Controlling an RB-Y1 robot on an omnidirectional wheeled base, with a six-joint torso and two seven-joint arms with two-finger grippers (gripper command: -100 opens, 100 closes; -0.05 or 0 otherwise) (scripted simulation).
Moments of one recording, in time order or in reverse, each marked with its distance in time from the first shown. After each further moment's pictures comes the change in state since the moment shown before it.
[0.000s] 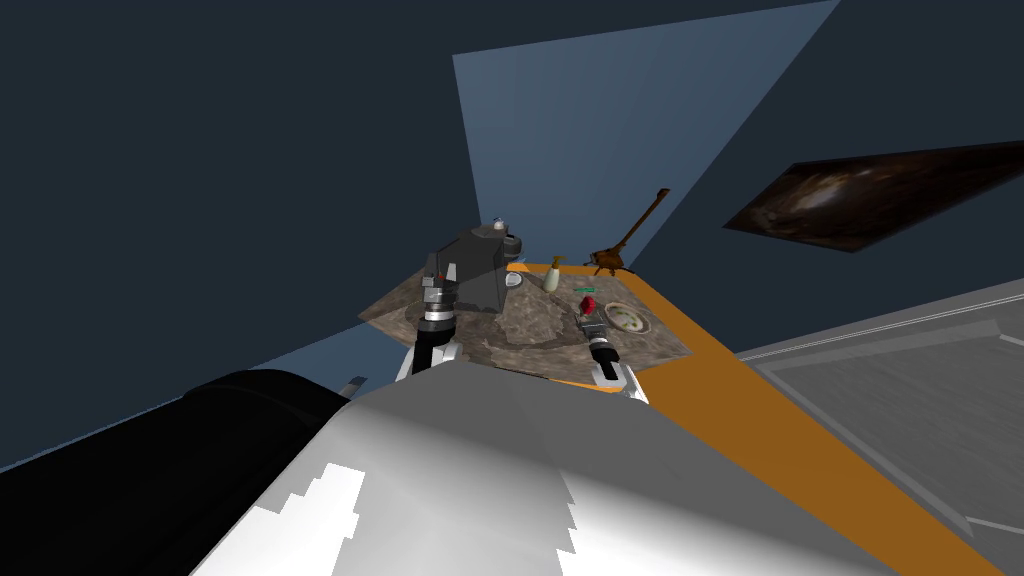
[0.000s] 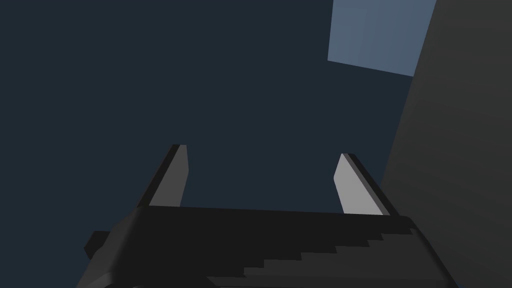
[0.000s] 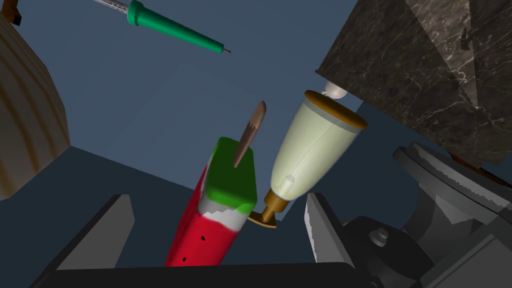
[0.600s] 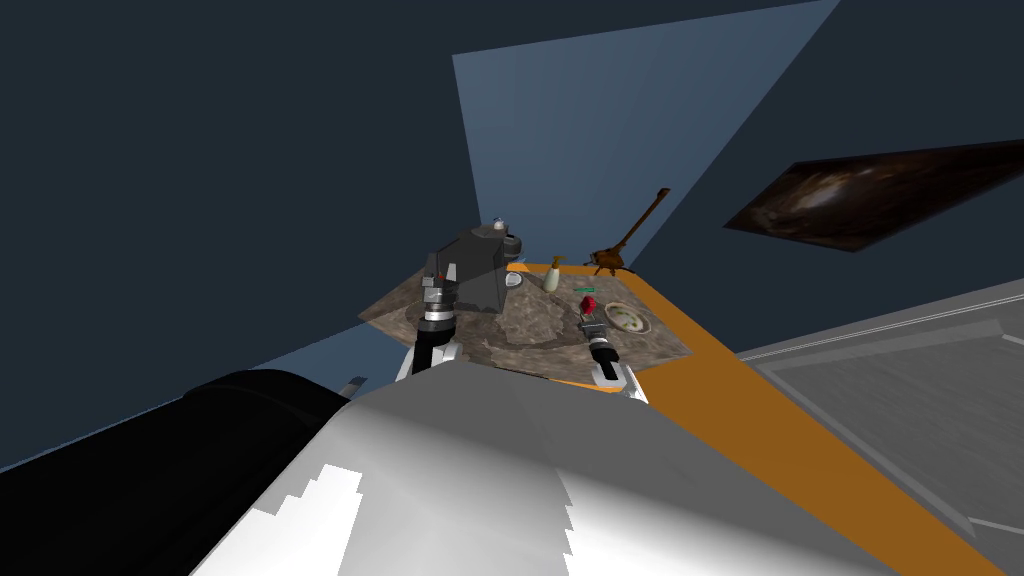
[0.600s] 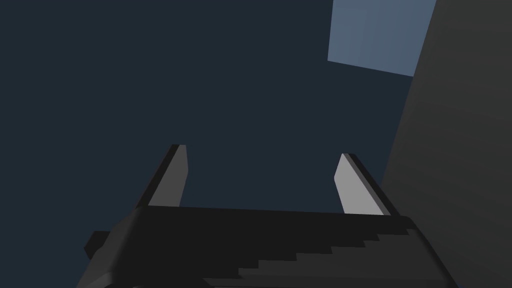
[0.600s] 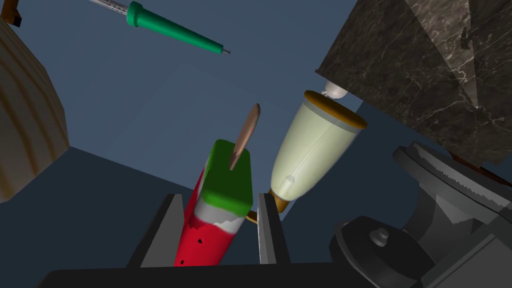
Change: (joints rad) left arm 0.000 0.000 0.000 0.000 0.000 0.000 0.000; right arm 0.000 0.001 0.000 0.000 -0.001 0.000 -0.001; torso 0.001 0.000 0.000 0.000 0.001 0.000
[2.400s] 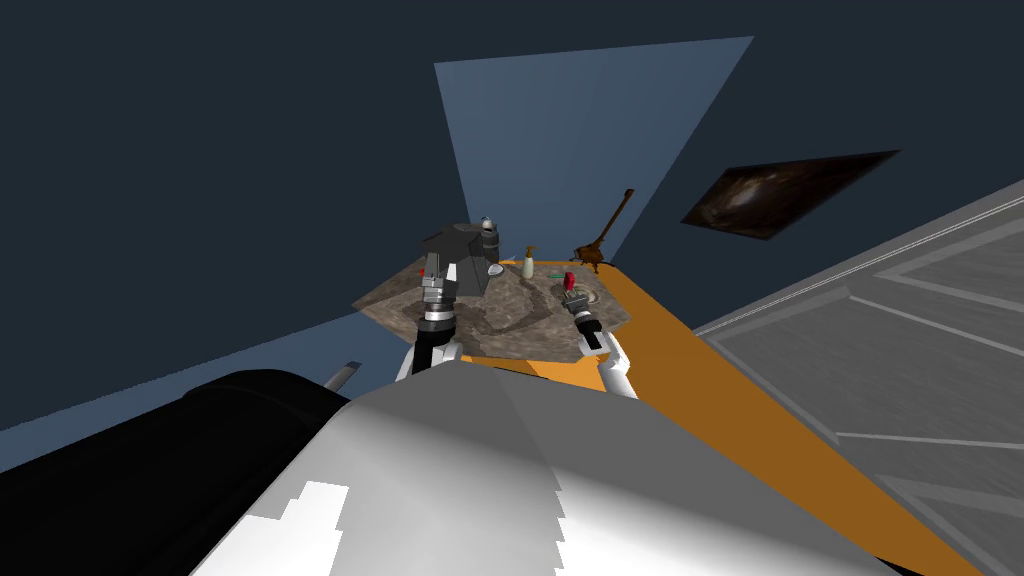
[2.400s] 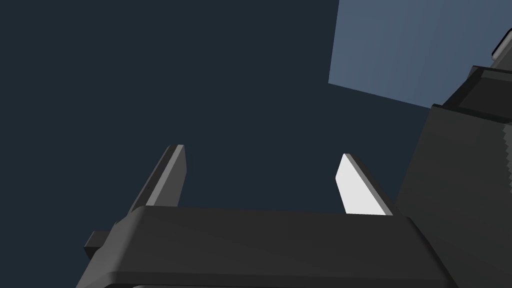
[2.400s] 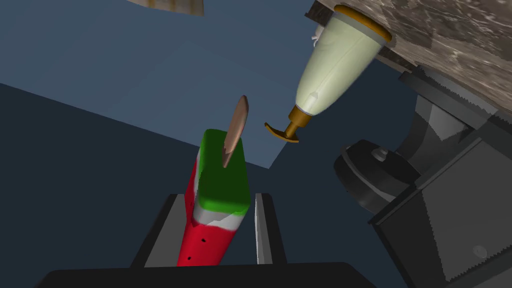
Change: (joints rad) left arm 0.000 0.000 0.000 0.000 0.000 0.000 0.000; right arm -0.171 -0.068 0.227 -0.093 -0.007 0.124 -0.094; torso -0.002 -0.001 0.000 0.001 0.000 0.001
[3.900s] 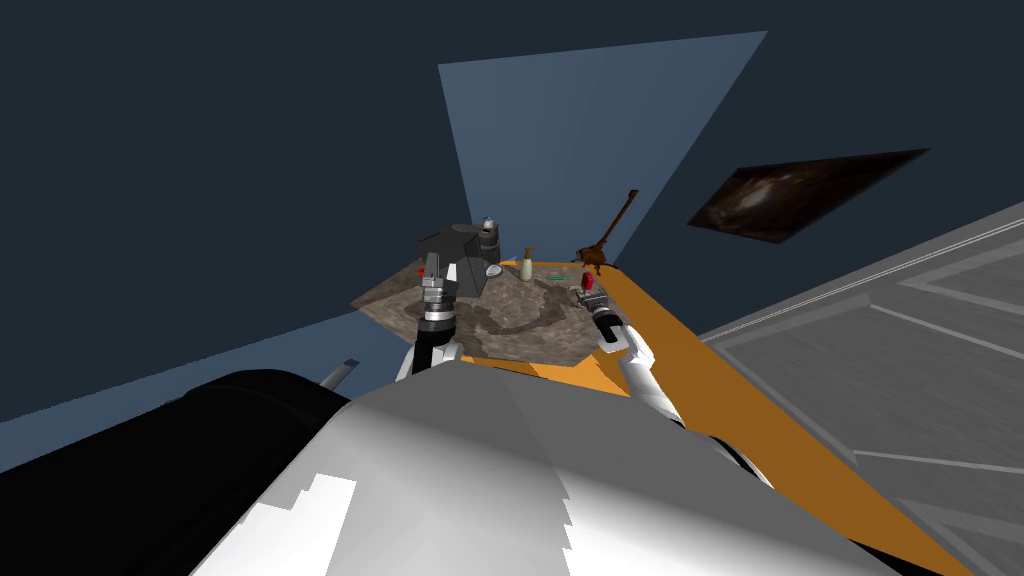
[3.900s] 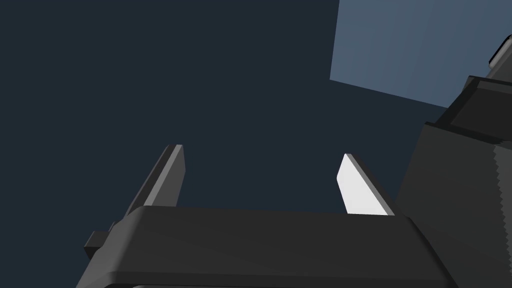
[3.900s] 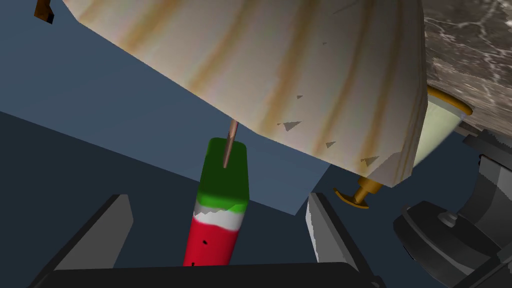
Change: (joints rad) left arm 0.000 0.000 0.000 0.000 0.000 0.000 0.000; right arm -0.074 -0.159 -0.044 0.075 0.110 0.153 -0.267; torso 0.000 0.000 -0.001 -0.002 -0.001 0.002
